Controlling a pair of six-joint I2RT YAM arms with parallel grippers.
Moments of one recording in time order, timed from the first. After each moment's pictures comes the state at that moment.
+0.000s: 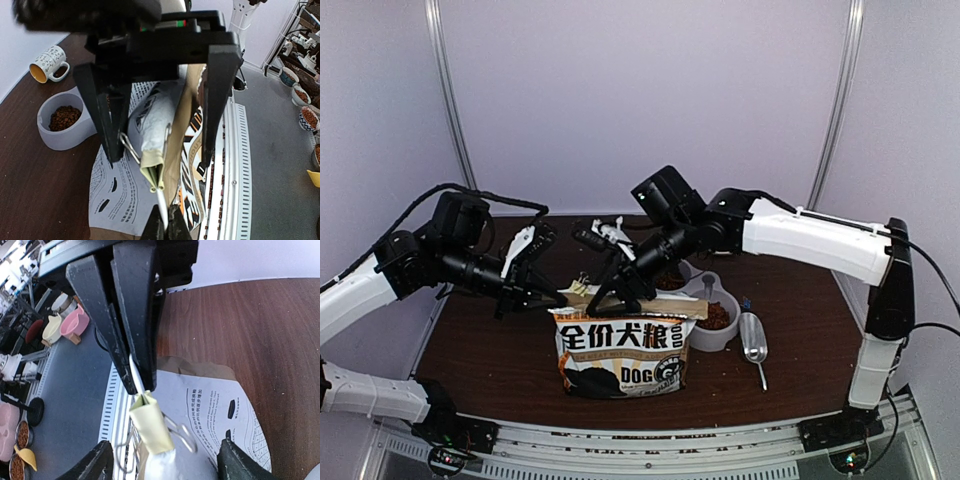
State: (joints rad) left arm -0.71 1.02 1.01 -0.64 0.66 0.27; right arm 1.00 1.91 1.84 -0.69 -0.70 -0.18
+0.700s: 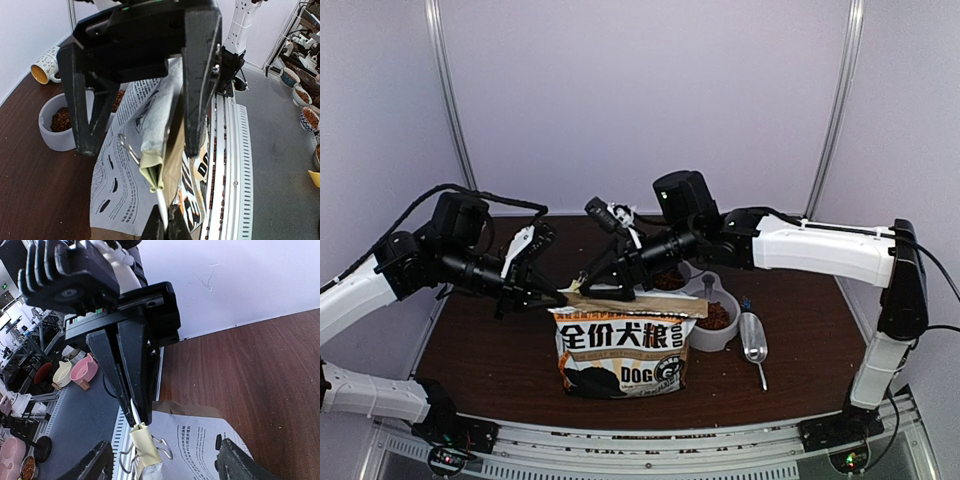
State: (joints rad) left arm -0.71 1.01 1.01 -0.63 0.66 0.27; right arm 0.96 1.78 1.54 -0.15 -0.77 0.09
